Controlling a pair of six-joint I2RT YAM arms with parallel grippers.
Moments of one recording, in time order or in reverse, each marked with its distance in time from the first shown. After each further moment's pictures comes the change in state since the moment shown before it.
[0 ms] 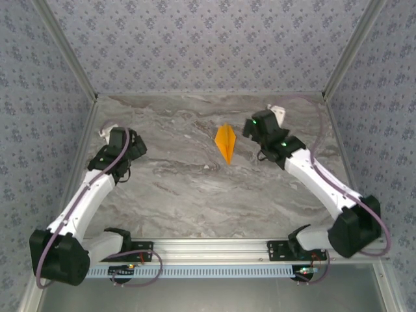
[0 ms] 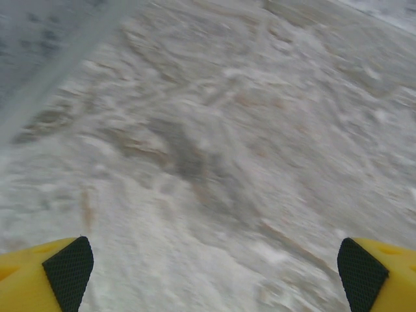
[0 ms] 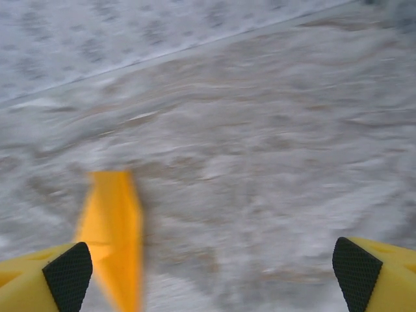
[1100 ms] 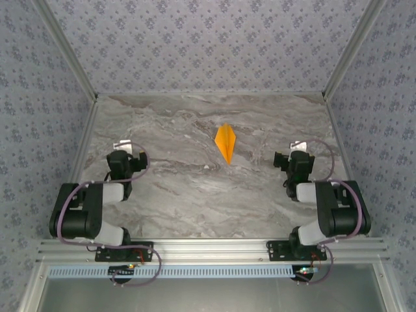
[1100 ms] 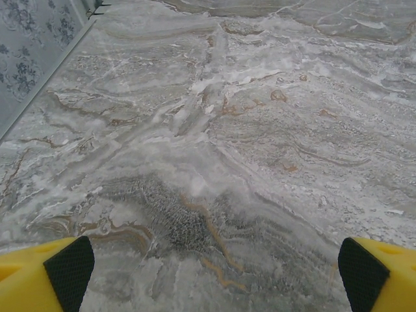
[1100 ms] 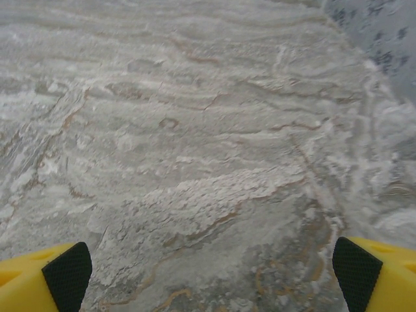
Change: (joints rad) left arm 0.173 0.388 -0.478 1.202 0.263 0.545; right arm -0.427 0.208 -0.724 1.168 -0.287 -0.525
